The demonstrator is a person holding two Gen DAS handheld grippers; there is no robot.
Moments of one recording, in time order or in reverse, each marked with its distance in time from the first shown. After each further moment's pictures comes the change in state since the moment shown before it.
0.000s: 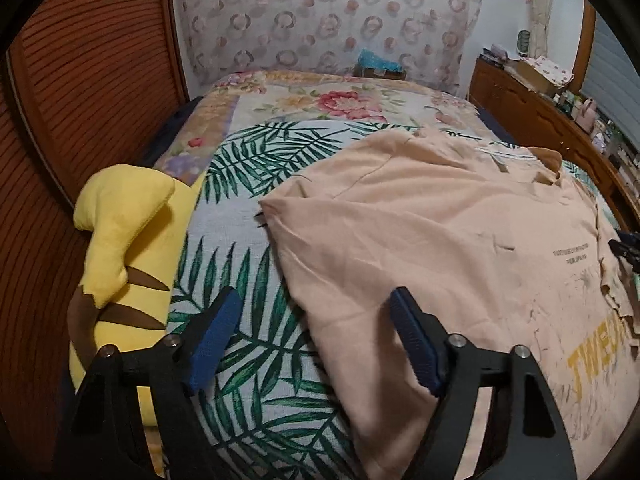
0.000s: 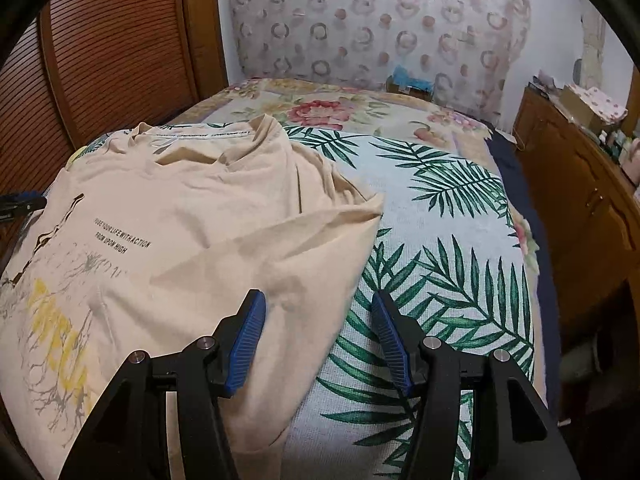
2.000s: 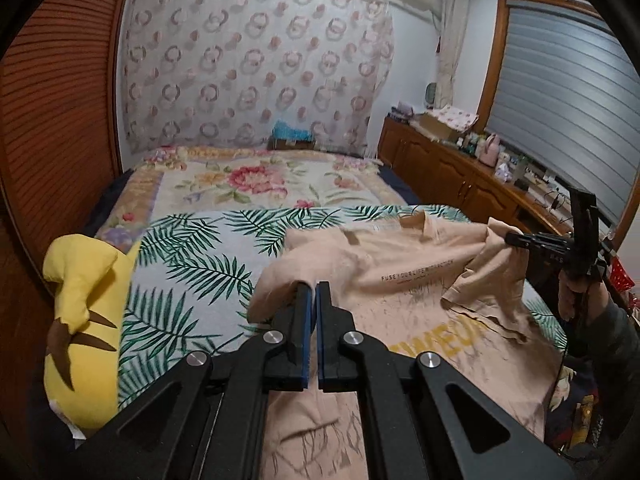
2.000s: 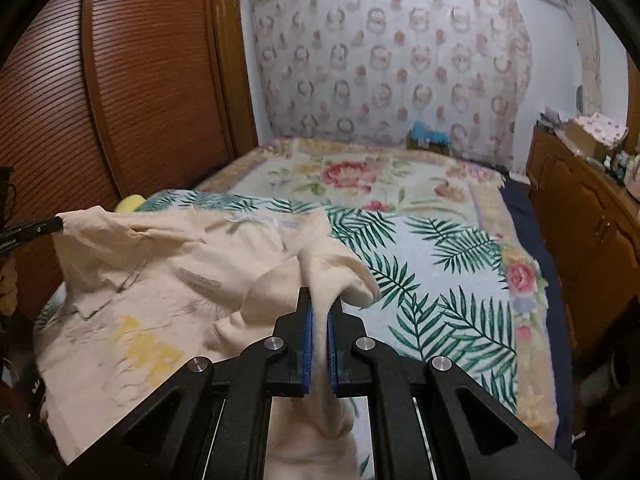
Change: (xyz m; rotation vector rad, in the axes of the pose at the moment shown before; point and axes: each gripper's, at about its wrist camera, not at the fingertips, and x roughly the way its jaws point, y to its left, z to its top) left arm -0.148 -0.056 -0.024 0.081 -0.269 -0.288; right arm -0.099 0.015 -0.012 0.008 -0.224 0.081
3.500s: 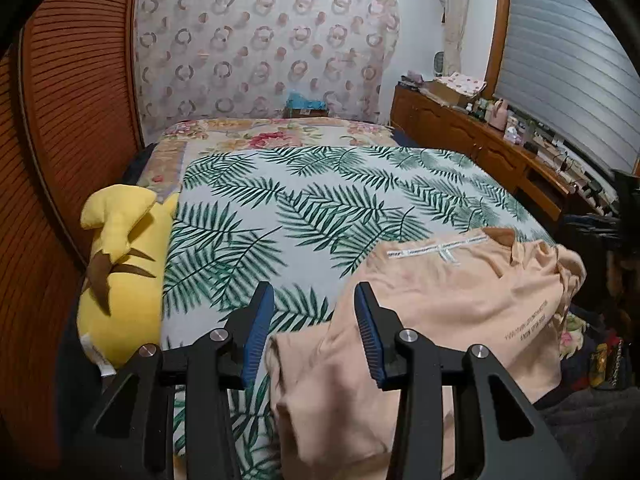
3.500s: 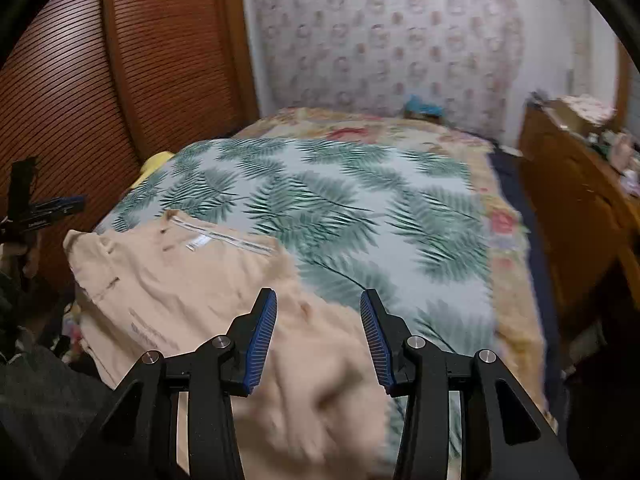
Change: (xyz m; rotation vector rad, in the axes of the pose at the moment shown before) left arm -0.048 0.016 -0.078 0.029 0.109 0.063; right arm -0.139 0.054 -0.085 -0.003 0.120 0.009
